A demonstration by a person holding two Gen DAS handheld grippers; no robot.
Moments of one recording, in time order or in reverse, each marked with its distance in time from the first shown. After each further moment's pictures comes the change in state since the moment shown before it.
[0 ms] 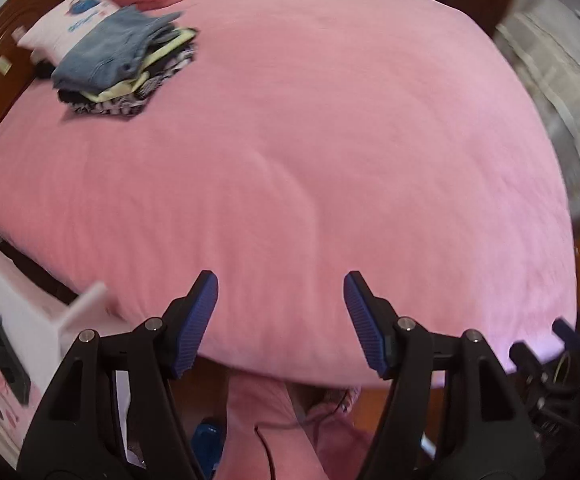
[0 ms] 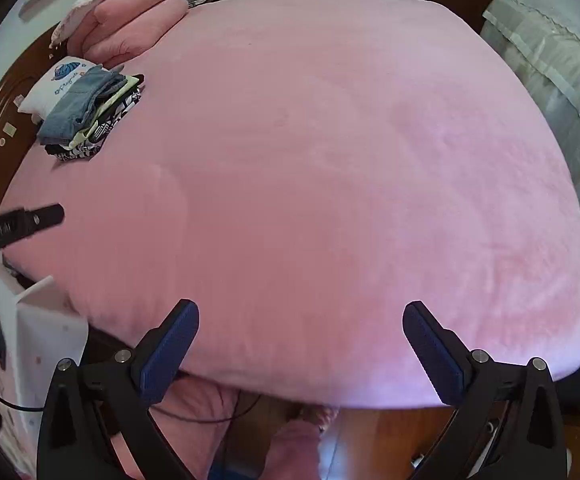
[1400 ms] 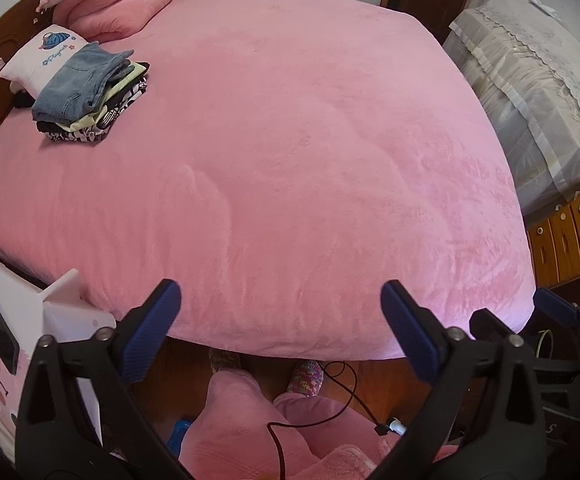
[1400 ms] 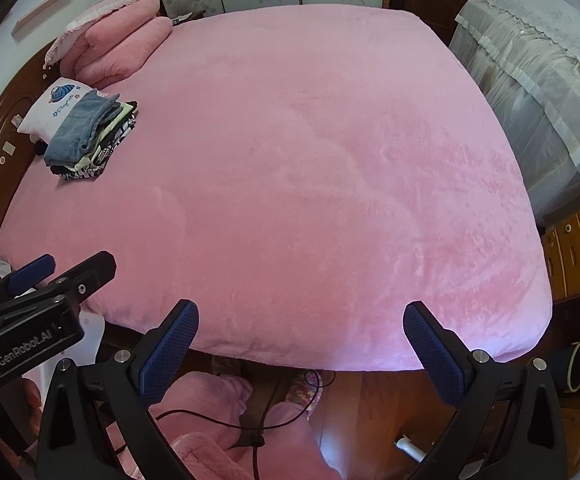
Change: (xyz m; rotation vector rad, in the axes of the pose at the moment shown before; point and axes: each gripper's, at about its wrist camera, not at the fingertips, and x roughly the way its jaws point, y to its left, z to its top) left arm -0.088 -0.077 -0.019 0.068 -0.048 -0.094; right arm -0.093 -0.006 0.013 0.059 -0.012 -0.022
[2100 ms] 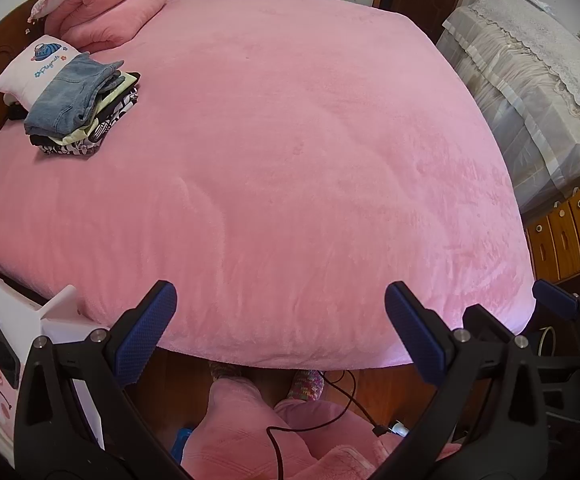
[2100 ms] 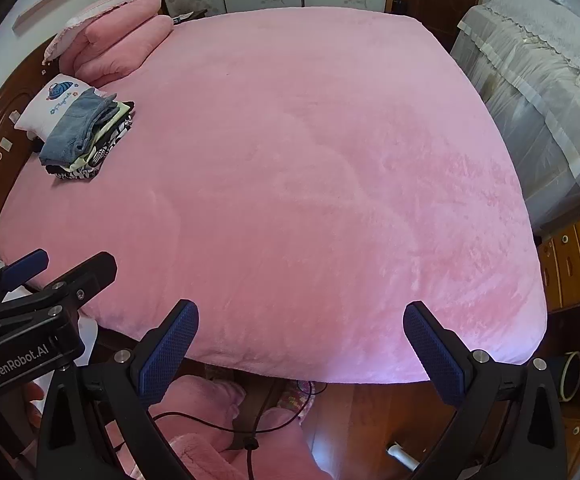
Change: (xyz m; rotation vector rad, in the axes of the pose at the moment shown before) left arm 0.009 -0.006 0.015 0.033 -0.013 -0.006; right arm -0.001 0.004 0.009 -0.014 -0.020 -0.030
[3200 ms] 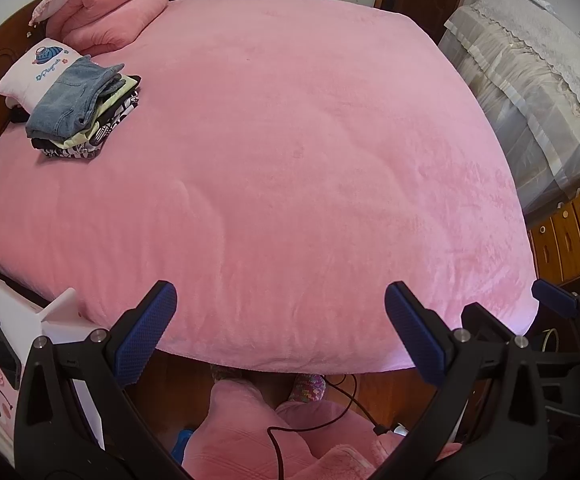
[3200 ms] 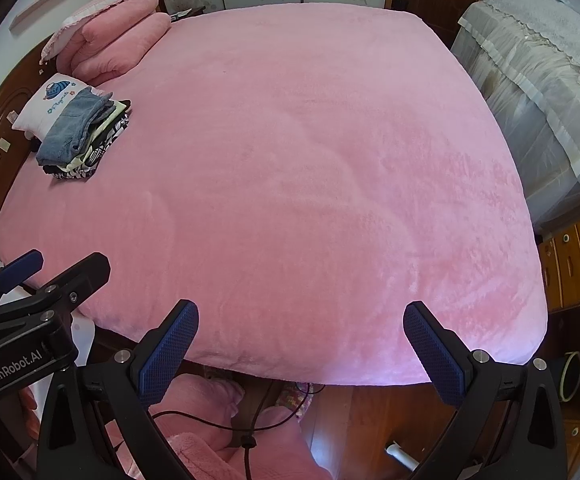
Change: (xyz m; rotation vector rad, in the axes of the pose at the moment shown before) left arm 0.004 -0.007 0.005 0.003 -0.007 0.017; right arm 0.005 0.000 0.008 0.015 0.016 -0.005
